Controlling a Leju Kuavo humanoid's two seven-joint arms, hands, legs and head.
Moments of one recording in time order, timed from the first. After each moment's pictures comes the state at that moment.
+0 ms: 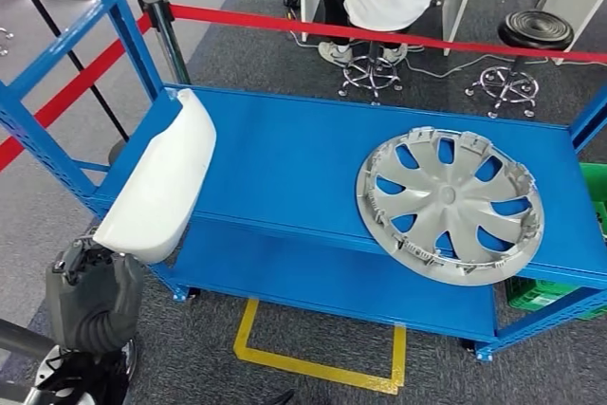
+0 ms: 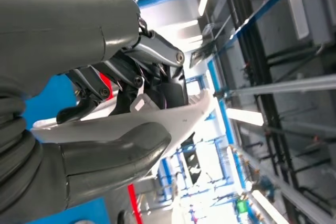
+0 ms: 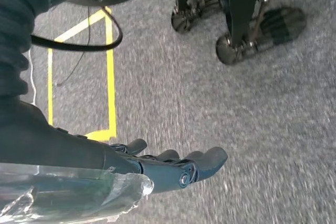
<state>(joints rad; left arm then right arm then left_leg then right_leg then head) 0.29 -0.20 -0.14 -2.00 -0.25 0.09 -0.52 -0.03 0.16 -0.93 -0.22 0.59 -0.16 0.01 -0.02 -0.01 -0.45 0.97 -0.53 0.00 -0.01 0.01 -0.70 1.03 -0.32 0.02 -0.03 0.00</state>
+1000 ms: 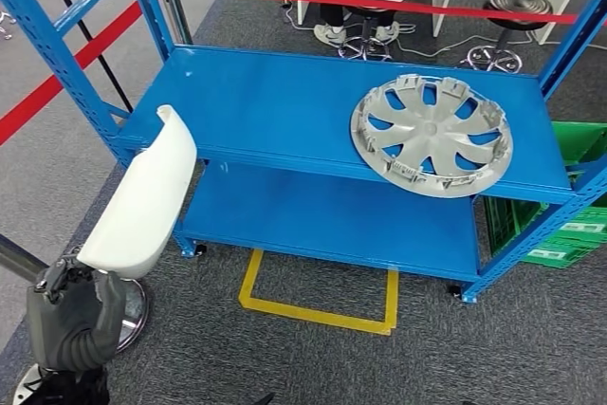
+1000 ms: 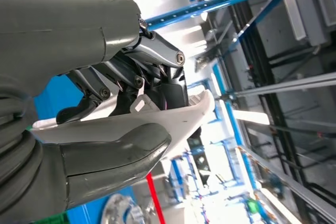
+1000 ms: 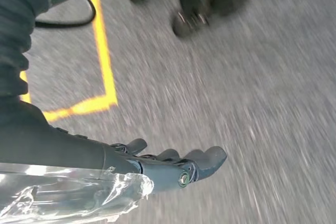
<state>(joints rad) 0.34 -0.19 -0.06 -2.01 -0.26 0.03 -0.56 -0.04 0.18 -0.99 -0.24 0.61 -0.32 -0.17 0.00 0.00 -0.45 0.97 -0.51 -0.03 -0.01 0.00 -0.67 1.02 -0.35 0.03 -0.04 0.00</state>
